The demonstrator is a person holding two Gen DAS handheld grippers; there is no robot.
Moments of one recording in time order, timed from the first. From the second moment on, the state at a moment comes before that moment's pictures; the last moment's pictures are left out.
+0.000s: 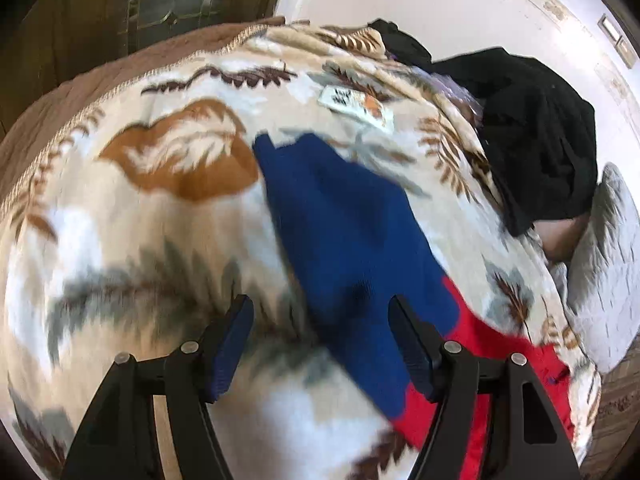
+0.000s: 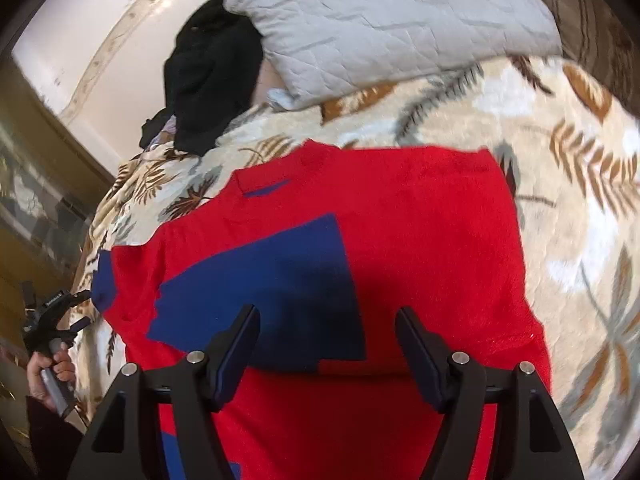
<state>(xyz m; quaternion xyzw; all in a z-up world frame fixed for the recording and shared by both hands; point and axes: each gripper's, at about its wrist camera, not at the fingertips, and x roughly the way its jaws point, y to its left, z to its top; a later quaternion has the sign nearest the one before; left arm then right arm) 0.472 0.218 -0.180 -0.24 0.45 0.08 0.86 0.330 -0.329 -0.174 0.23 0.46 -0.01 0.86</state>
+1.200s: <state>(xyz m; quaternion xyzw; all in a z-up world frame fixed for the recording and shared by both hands) 0.377 -0.113 -0.111 0.05 0.41 -0.28 0.87 0.302 -0.394 -0.147 0.30 0.42 -0.02 0.86</state>
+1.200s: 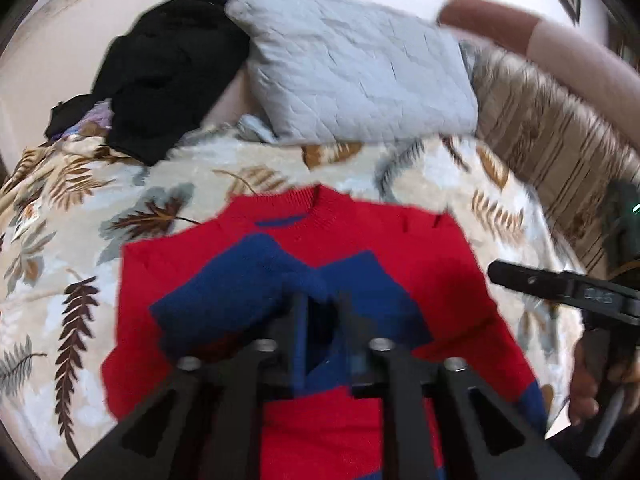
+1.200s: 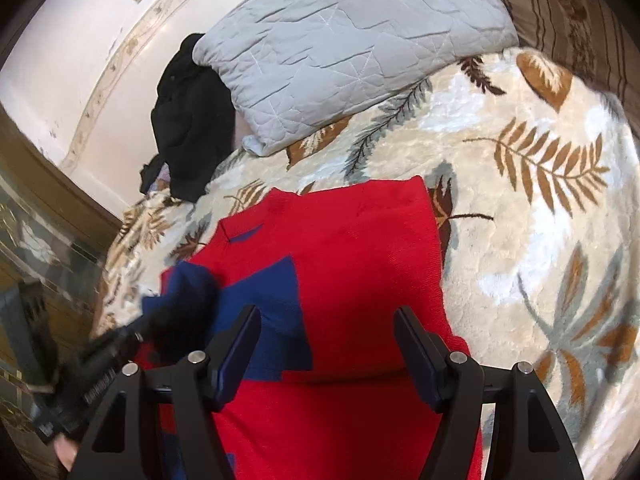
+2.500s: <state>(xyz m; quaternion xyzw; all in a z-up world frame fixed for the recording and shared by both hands) 0.409 -0.007 -0.146 0.04 0.45 -0.13 0.88 0.378 -0.255 -0.153 0.06 0.44 0.04 0.90</state>
